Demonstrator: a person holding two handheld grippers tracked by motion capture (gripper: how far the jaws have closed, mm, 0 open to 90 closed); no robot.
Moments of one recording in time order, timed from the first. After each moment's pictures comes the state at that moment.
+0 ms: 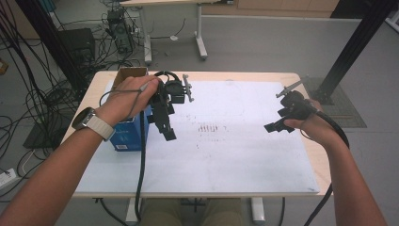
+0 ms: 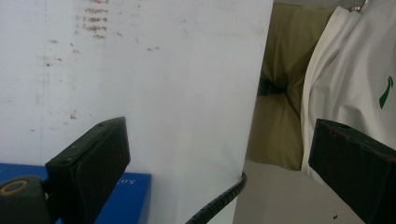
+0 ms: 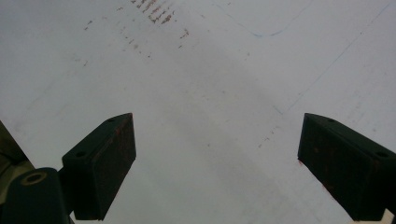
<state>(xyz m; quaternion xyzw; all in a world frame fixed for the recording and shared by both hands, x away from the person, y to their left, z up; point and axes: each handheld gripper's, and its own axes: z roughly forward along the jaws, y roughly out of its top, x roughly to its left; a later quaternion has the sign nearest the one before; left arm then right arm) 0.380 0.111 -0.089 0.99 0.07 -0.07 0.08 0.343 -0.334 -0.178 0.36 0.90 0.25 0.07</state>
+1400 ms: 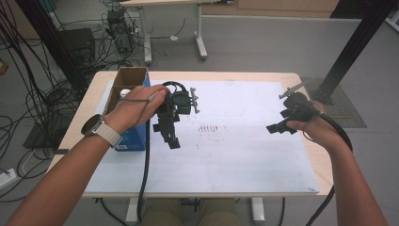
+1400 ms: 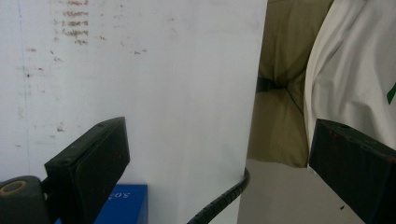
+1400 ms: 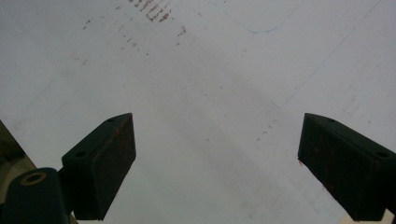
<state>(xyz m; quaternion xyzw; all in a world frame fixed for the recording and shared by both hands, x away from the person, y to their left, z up) 0.374 0.096 -0.104 0.99 0.05 -0.07 0.07 0.334 -0.339 -0.177 0.37 0.89 0.25 0.08</state>
